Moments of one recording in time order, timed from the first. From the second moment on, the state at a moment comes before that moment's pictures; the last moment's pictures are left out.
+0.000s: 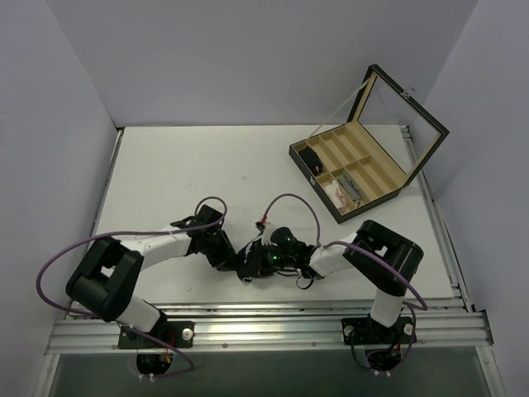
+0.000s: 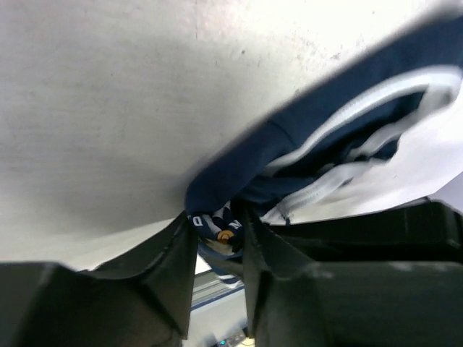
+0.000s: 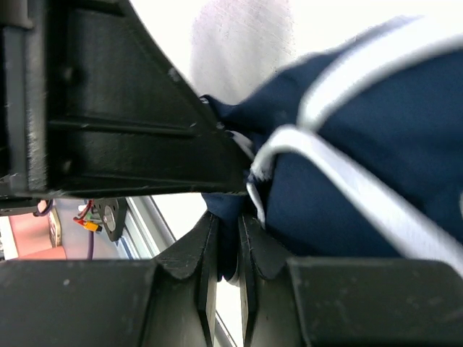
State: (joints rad) left arm -0.56 1.49 0.67 -0.33 0.30 -1.11; right arm 0.93 1.78 0.56 0.63 -0.37 0.85
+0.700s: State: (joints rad) left arm -0.58 1.71 1.00 -0.82 0.15 -1.02; right arm 0.96 1.55 0.77 0.05 -0.11 0.61
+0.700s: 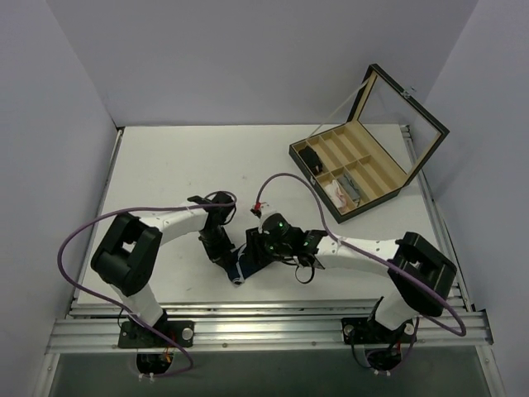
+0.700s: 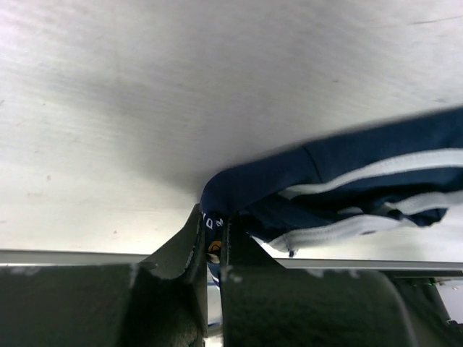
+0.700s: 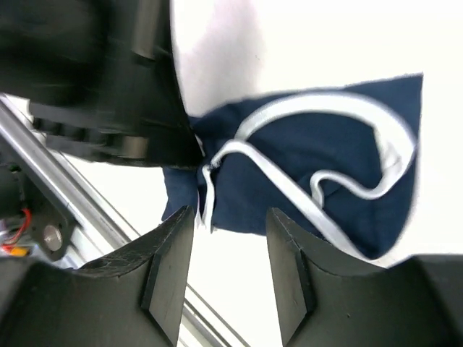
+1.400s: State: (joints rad) left arm -0.58 1.89 1.17 -1.03 0.19 -1.00; right arm 1.31 1.72 0.95 -0.08 0.31 0.37
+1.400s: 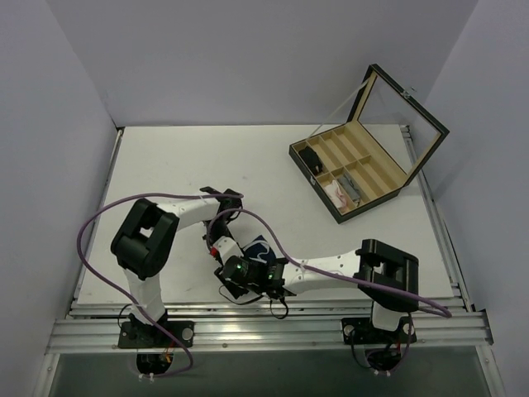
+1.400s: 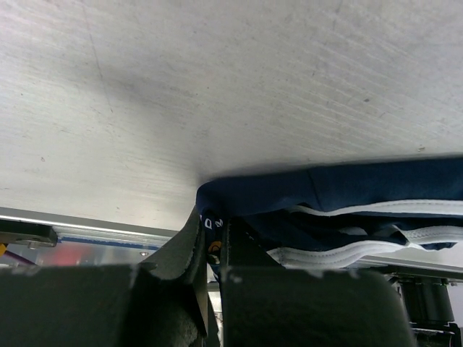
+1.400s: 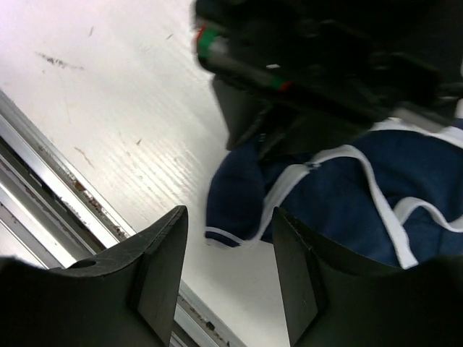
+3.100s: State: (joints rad) left arm -0.52 1.54 0.90 -0.70 0.33 -0.97; right arm 0.94 1.89 0.36 1.15 -0.36 0.94
